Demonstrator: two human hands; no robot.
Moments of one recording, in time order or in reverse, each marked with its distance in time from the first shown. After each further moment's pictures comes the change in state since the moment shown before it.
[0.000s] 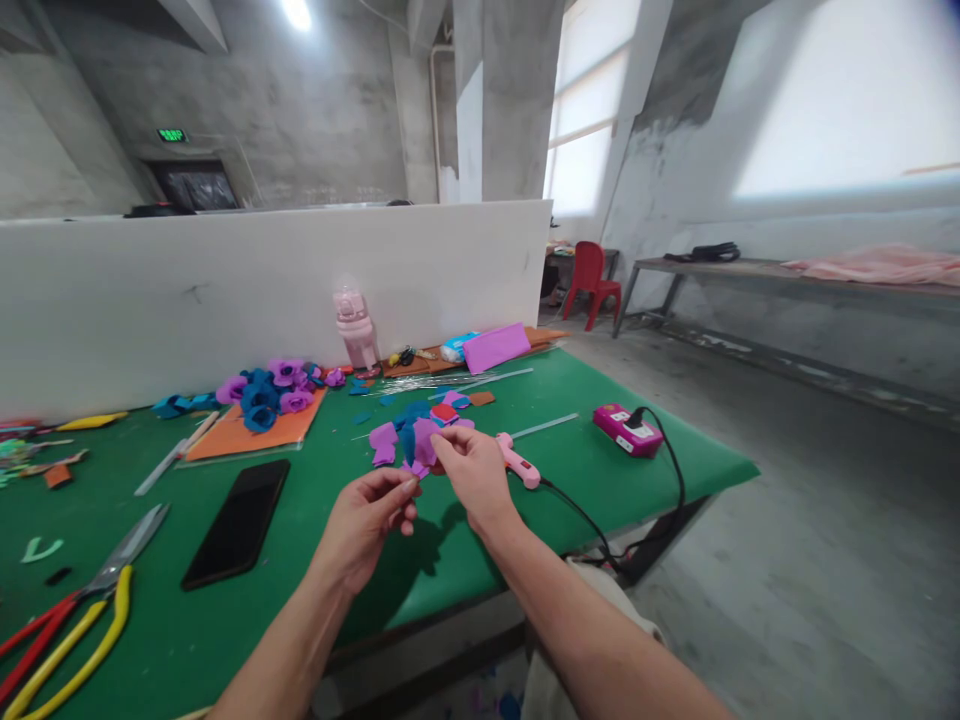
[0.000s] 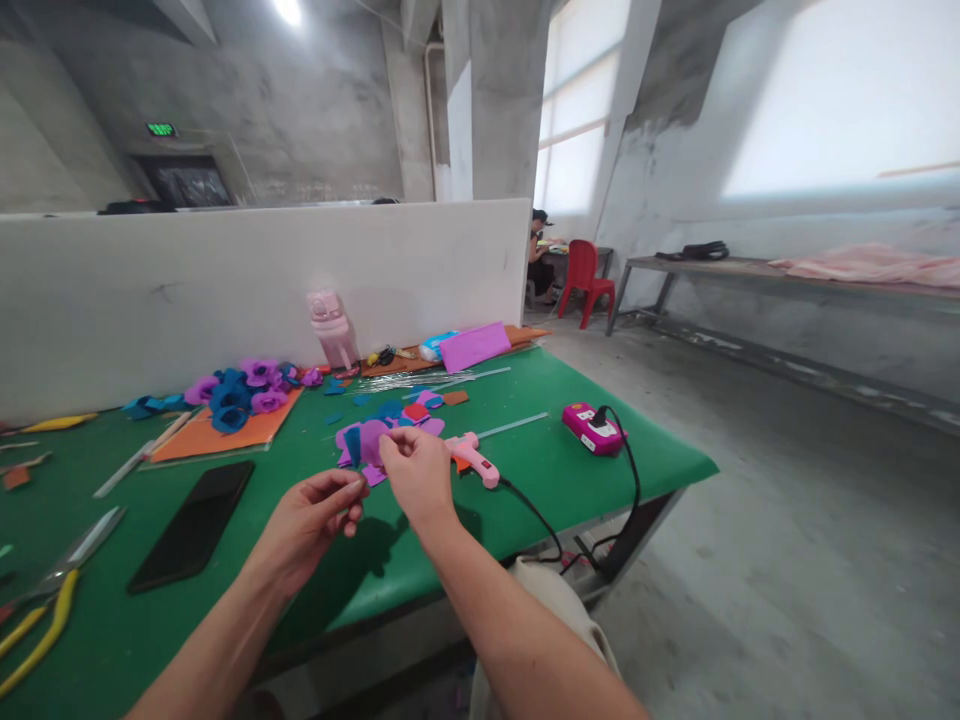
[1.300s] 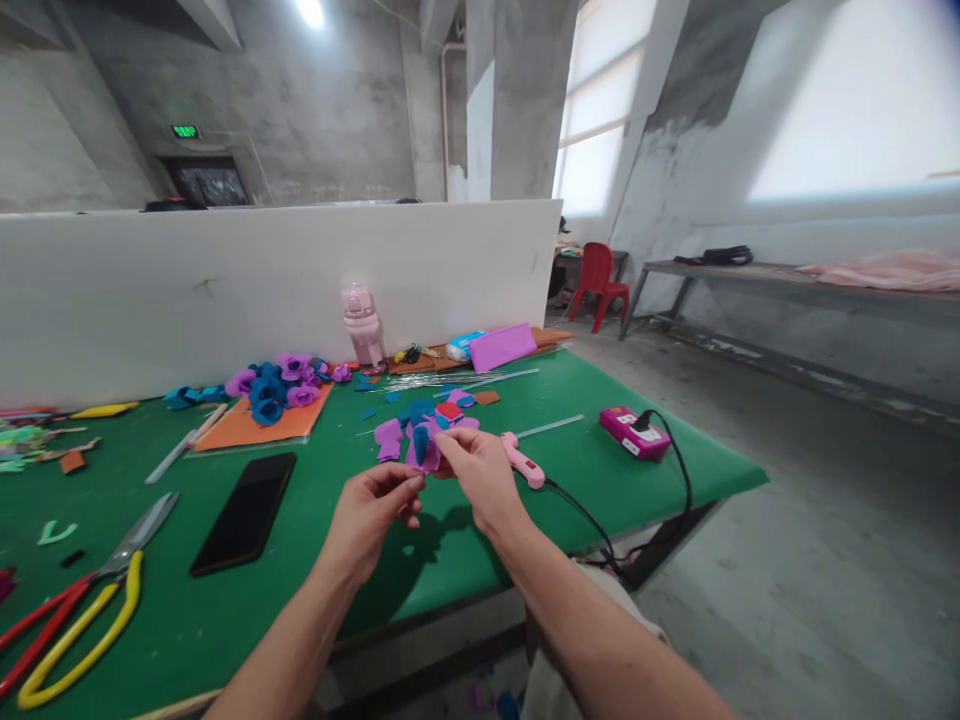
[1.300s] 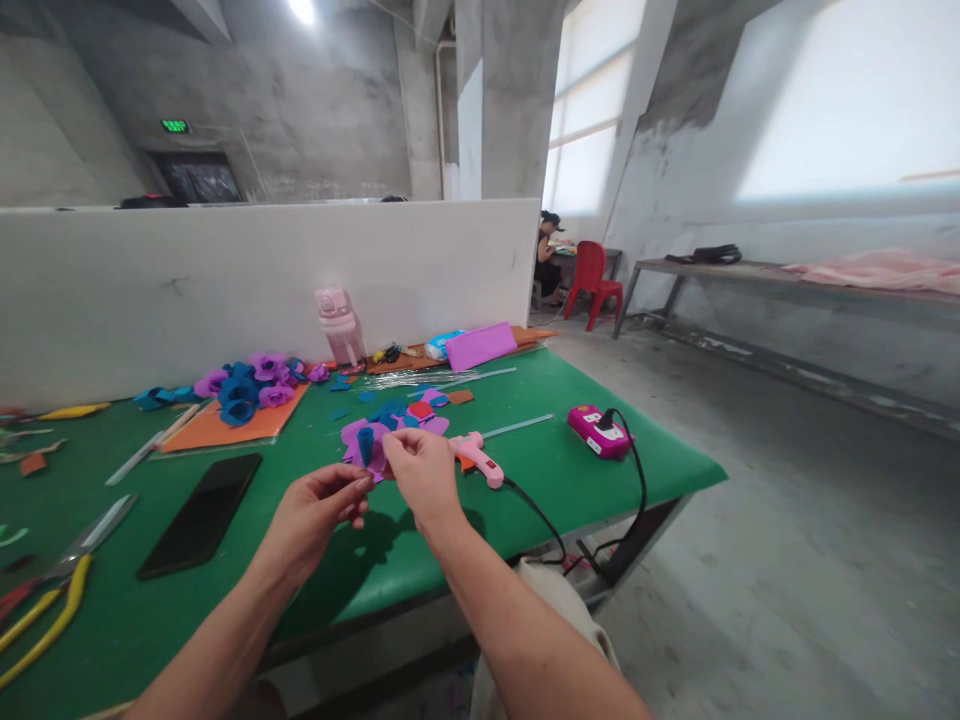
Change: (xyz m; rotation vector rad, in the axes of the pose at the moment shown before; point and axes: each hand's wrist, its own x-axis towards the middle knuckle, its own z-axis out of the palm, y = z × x) left_hand 0.000 -0.004 -0.001 0.092 0.035 0.100; right_hand -0.005 -0.012 0.001 0.200 -0.065 0.126
